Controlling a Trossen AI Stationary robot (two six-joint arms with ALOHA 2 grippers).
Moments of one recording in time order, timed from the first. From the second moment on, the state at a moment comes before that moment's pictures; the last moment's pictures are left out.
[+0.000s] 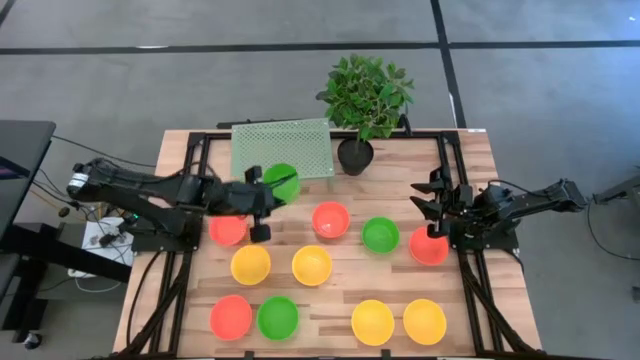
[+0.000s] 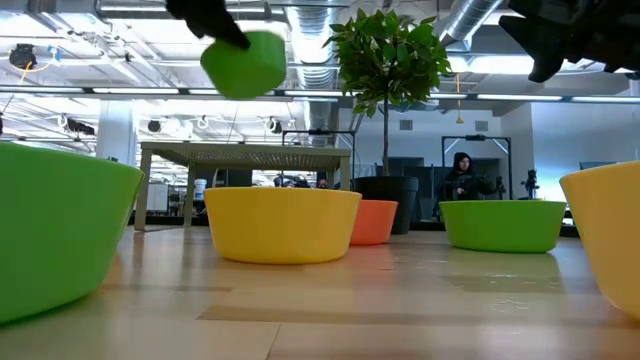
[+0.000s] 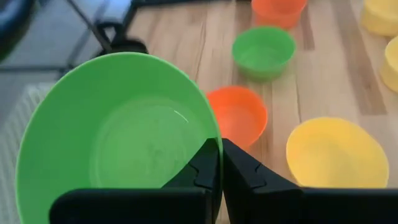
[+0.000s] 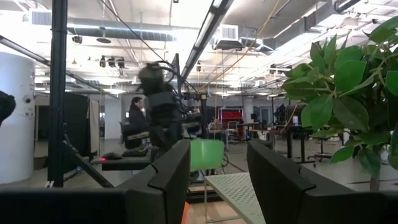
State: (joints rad) left arm -0.14 1.15 1.02 -0.55 -0.34 0.02; right arm 0.19 0.24 0.02 0.64 0.34 -0.14
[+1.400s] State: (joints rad) left arm 0.45 1.18 1.05 -0.74 -0.19 0.10; right arm 0.19 0.41 0.09 0.56 0.34 0.00
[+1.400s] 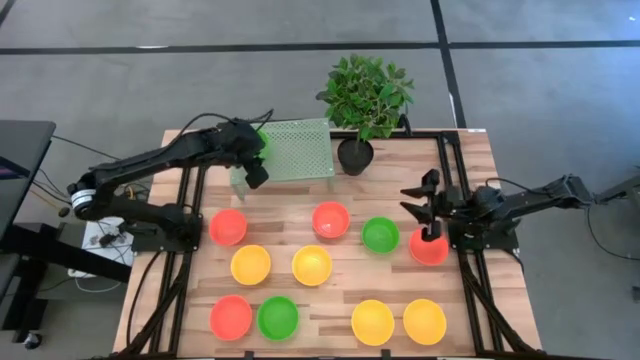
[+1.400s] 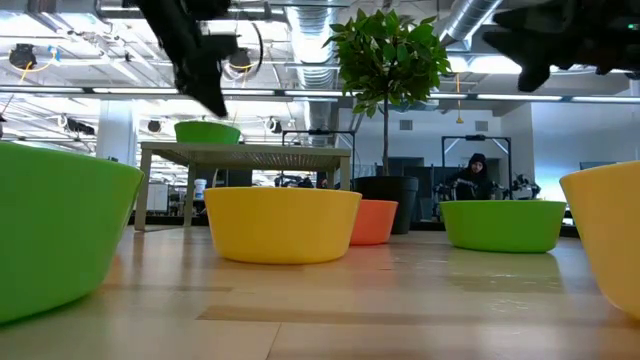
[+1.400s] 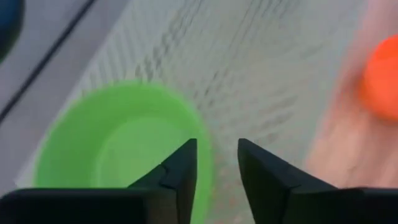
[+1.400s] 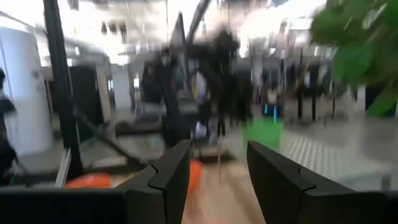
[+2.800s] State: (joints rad) left arm -0.16 1.00 0.68 -0.24 -0.12 -0.07; right arm 0.27 1.90 1.01 0.18 -0.13 -0.19
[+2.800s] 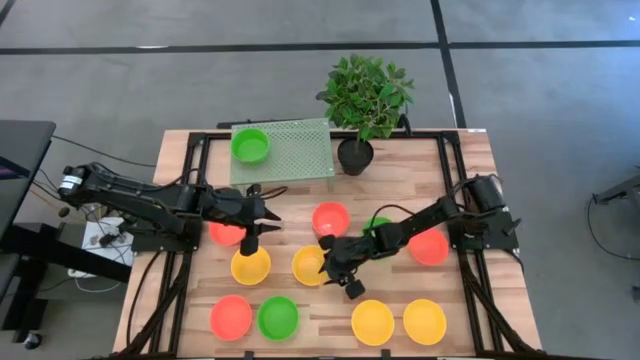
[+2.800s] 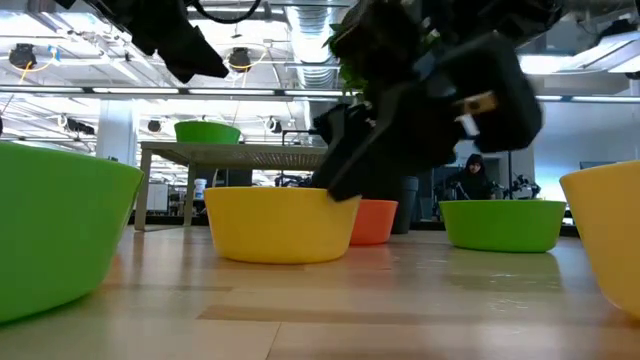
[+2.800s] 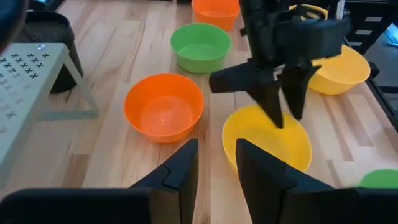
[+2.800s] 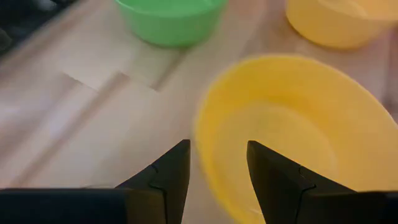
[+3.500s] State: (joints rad) left arm -0.16 1.00 0.68 -0.21 -0.12 -0.07; right arm 0.25 1.87 1.05 0.05 -0.13 -0.26
